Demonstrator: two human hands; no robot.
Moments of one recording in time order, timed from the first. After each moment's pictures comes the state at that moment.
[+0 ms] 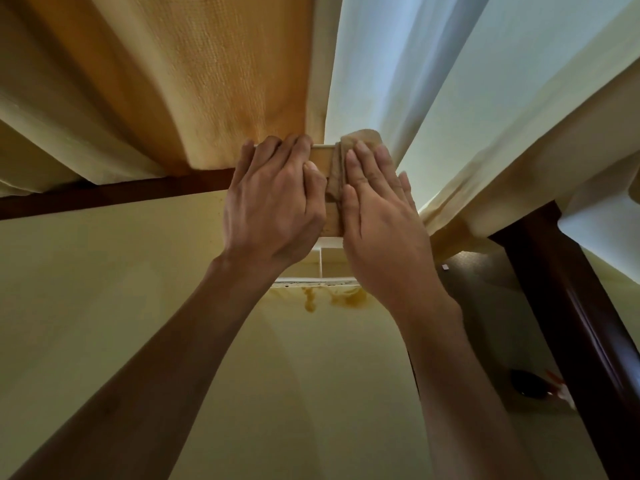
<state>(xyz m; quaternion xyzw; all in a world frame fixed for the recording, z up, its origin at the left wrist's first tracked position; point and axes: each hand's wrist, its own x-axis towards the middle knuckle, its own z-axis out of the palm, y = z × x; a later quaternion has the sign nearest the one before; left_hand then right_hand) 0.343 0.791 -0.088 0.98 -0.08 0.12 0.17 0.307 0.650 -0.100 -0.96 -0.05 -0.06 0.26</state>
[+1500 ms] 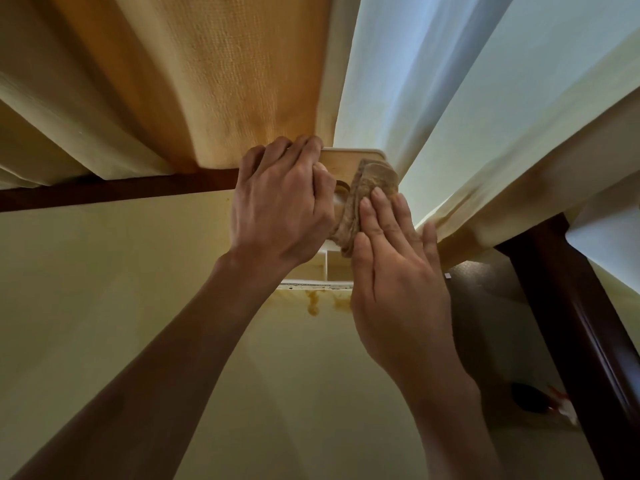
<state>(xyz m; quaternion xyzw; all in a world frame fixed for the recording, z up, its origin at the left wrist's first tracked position) 0.344 0.791 -0.088 0.98 -0.07 0.13 0.16 0.253 0.658 -0.093 -0.96 -0.02 -0.07 0.28</state>
